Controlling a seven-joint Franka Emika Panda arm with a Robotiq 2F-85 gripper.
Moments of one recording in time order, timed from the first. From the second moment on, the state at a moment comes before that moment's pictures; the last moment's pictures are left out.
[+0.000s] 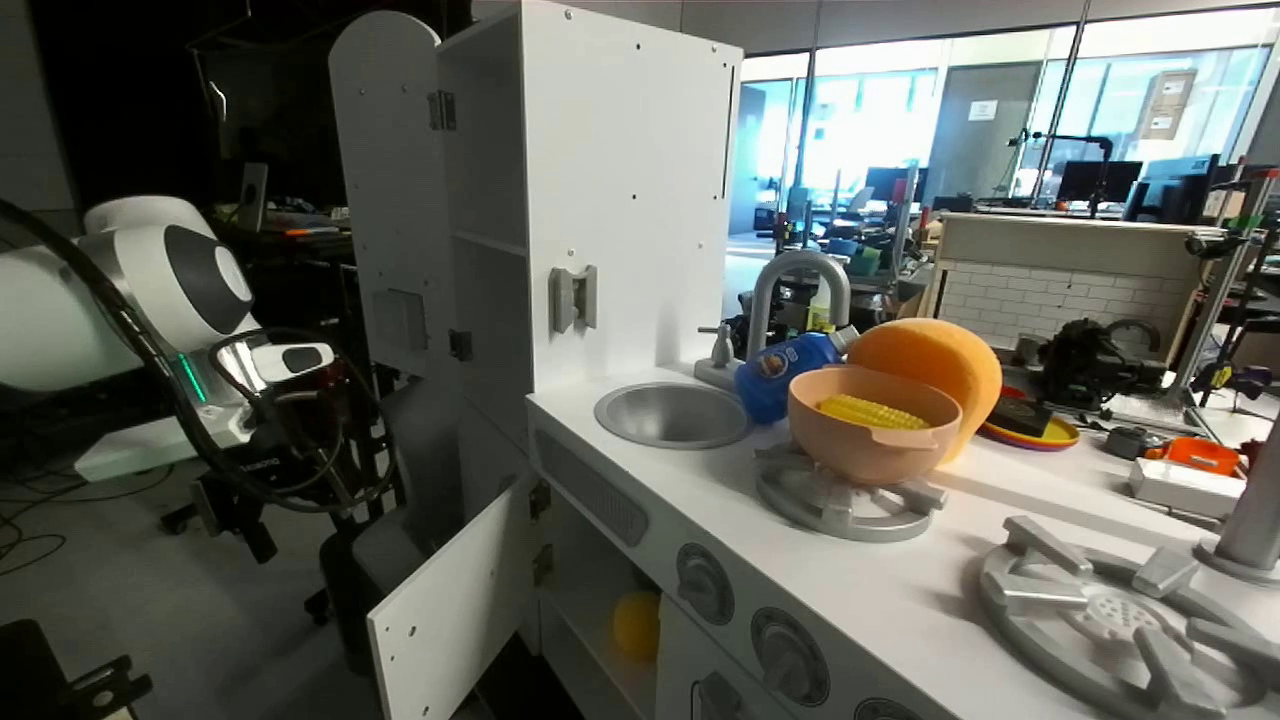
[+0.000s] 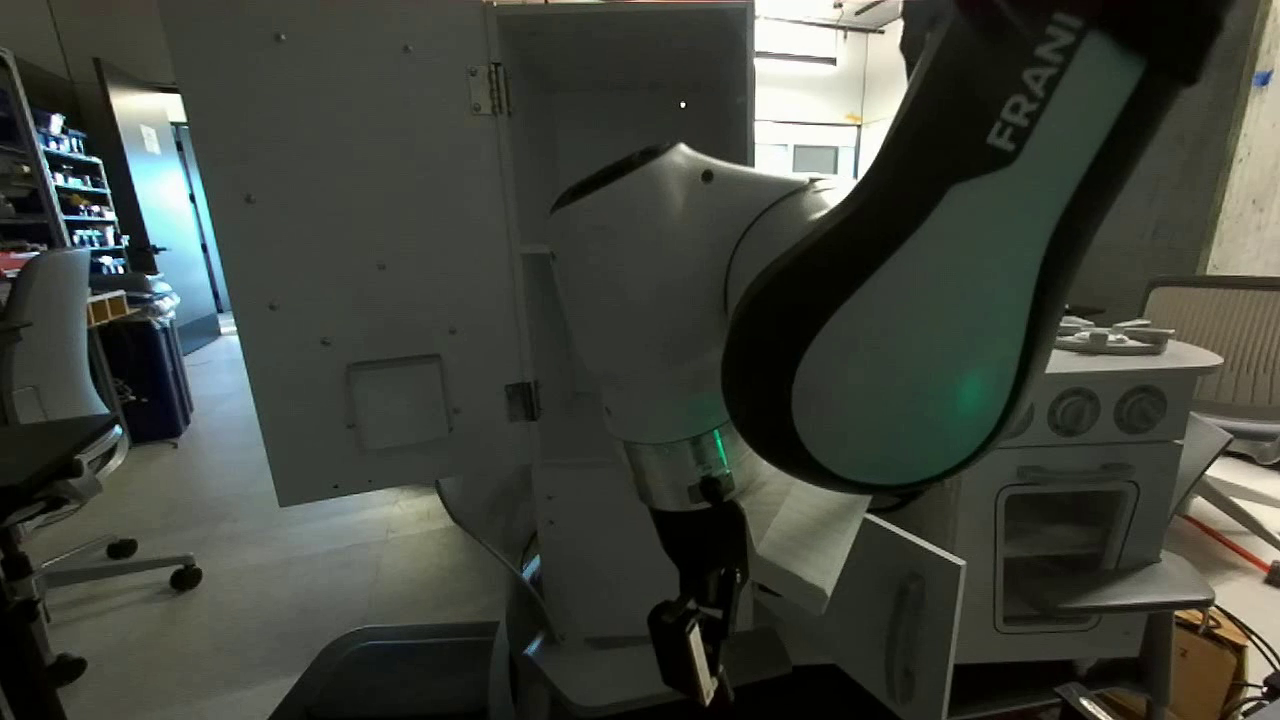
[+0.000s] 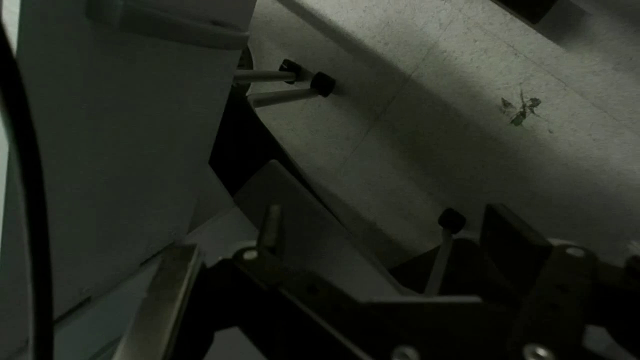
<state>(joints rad) 0.39 0.71 0.13 -1.99 -0.76 2.53 0.51</state>
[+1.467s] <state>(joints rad) 0.35 1.00 -0.13 -1.60 -0.77 2.21 0.42</state>
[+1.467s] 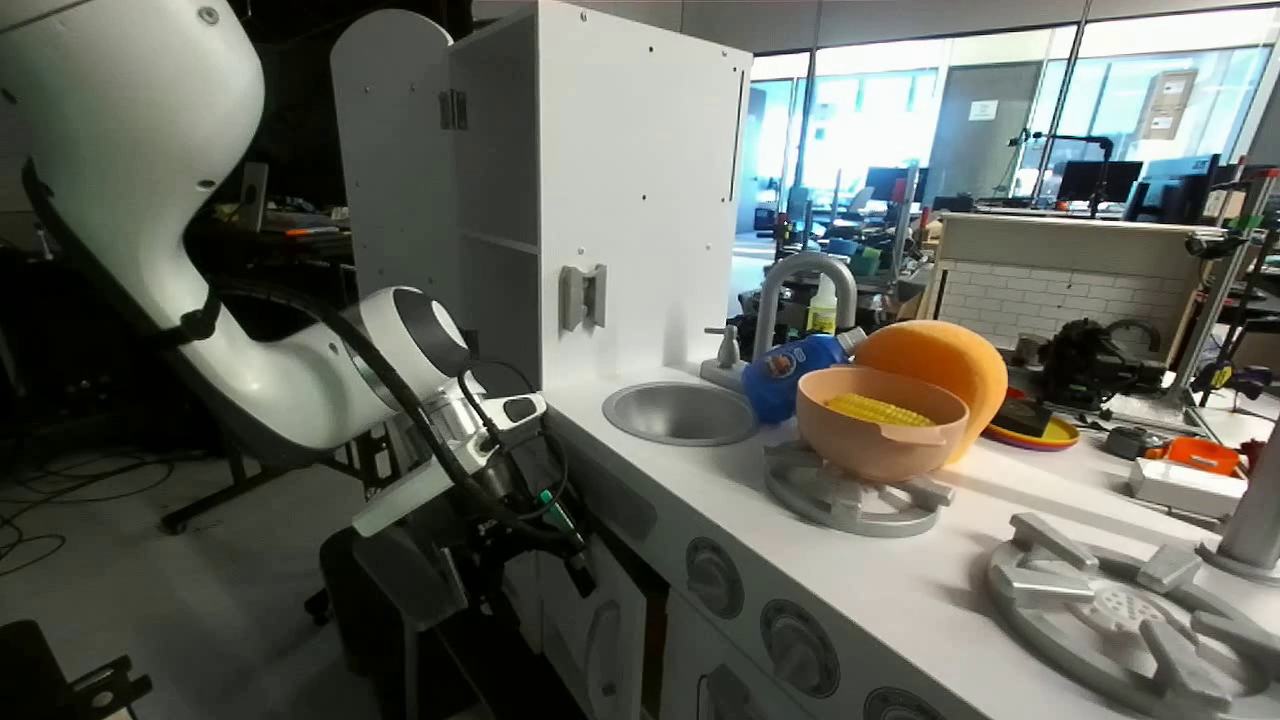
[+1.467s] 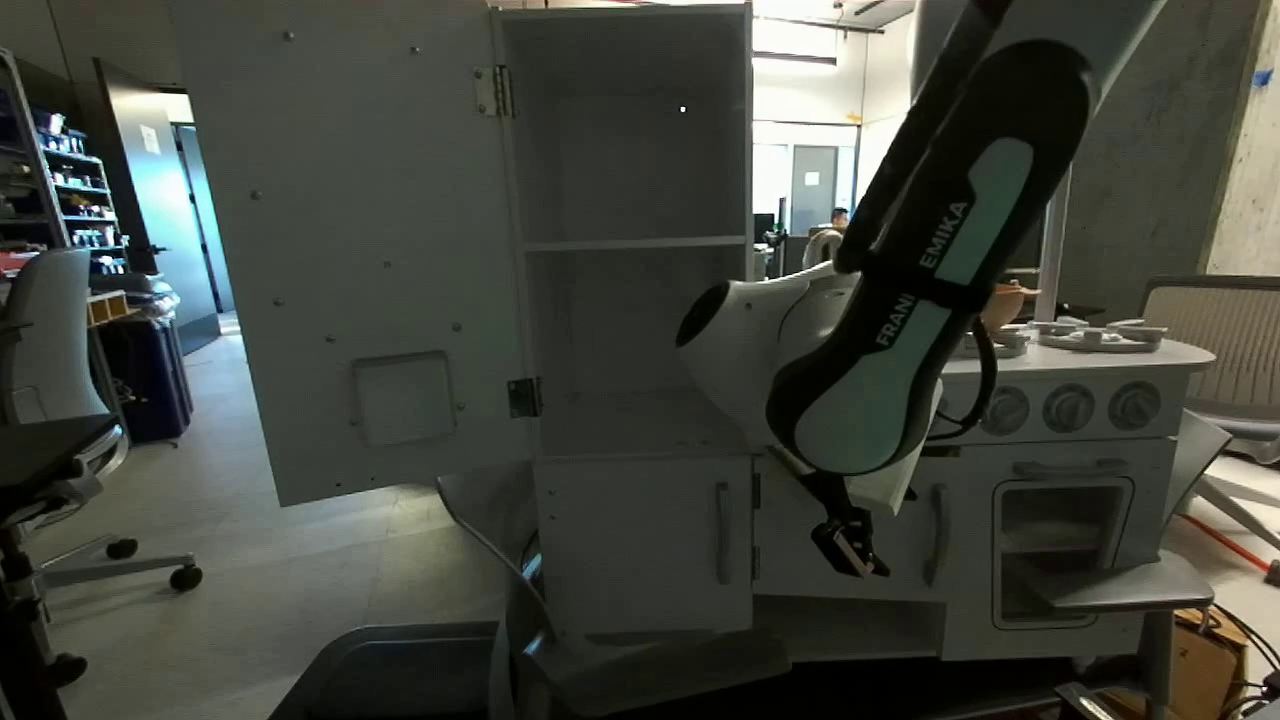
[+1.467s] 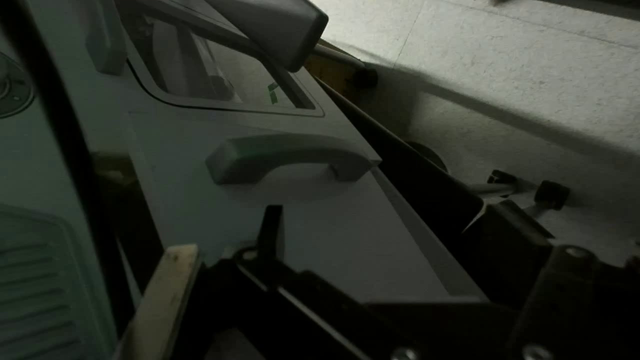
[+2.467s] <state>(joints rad) 0.36 1.02 -0.20 -1.65 -1.05 2.43 0.66</state>
